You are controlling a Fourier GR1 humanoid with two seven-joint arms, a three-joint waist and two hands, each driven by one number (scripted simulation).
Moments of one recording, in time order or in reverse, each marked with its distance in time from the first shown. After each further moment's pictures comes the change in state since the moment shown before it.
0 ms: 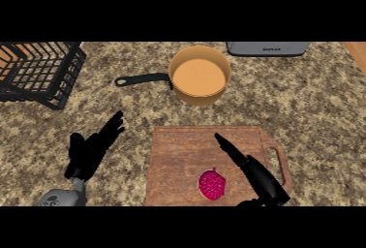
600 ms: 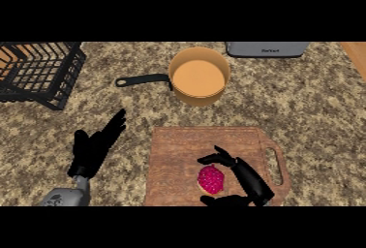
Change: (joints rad) left arm -0.009 -0.035 0.012 -0.020 -0.029 0.001 0.037; right arm -0.027 0.061 -0.007 0.228 0.083 0.017 -0.242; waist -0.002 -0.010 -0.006
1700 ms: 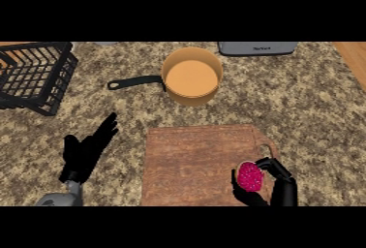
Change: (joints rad) left arm 0.036 0.015 0.041 0.010 -0.004 -0.003 -0.033; right arm 0.232 0.109 -0.144 -0.090 -0.060 -0.785 -0.198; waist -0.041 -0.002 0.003
